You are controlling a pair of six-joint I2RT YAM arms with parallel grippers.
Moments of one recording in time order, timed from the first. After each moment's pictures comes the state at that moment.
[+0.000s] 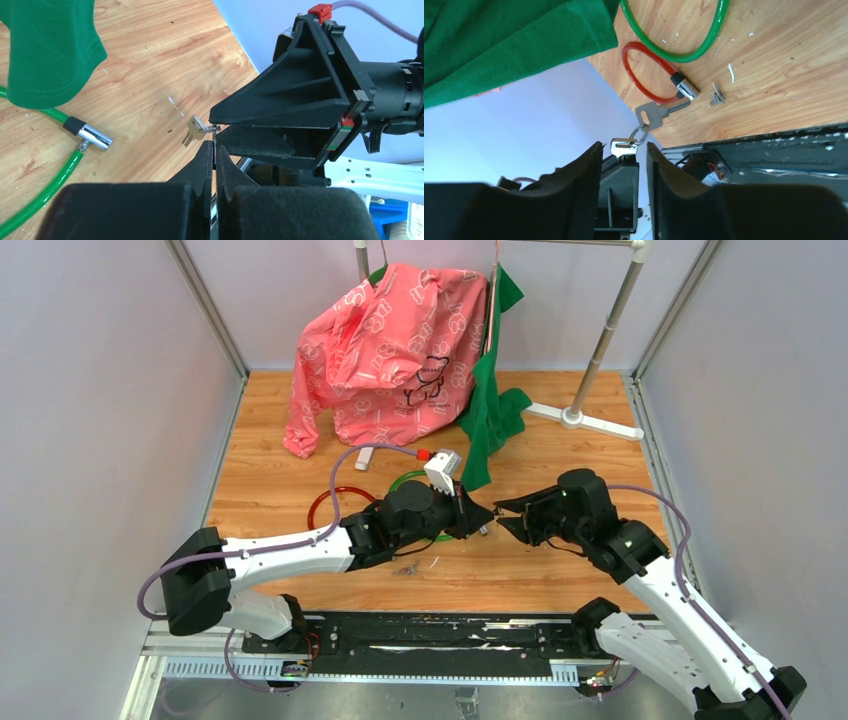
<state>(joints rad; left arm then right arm) -1.10 1.34 0.83 0.30 -0.09 -0.73 0.56 0.74 0.78 -0.71 -0.11 1.78</state>
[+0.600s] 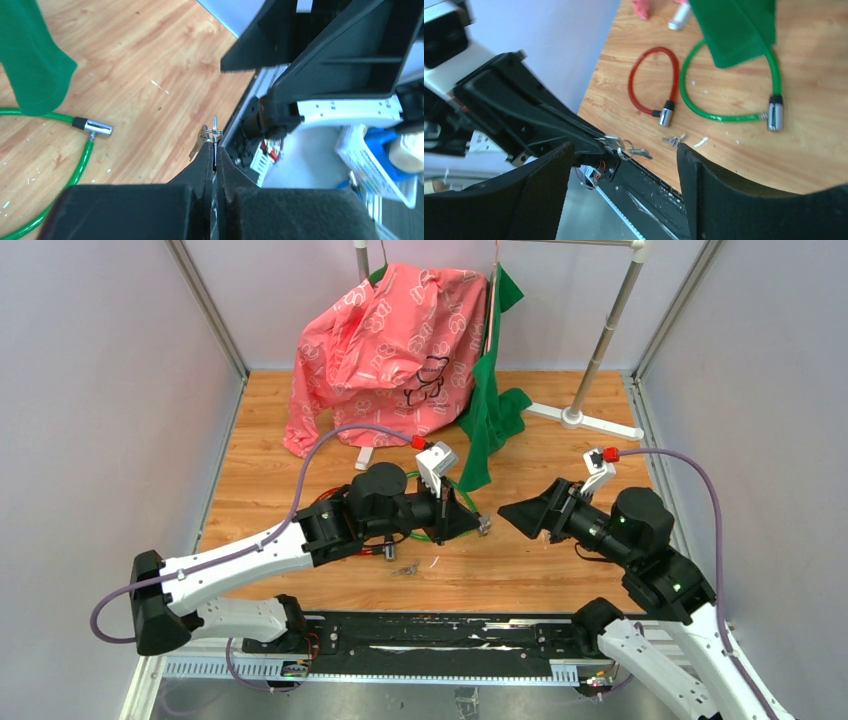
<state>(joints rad) -1.10 1.16 0.99 -0.06 0.10 -0.51 0.56 0.53 0.84 -0.57 -0.23 0.80</state>
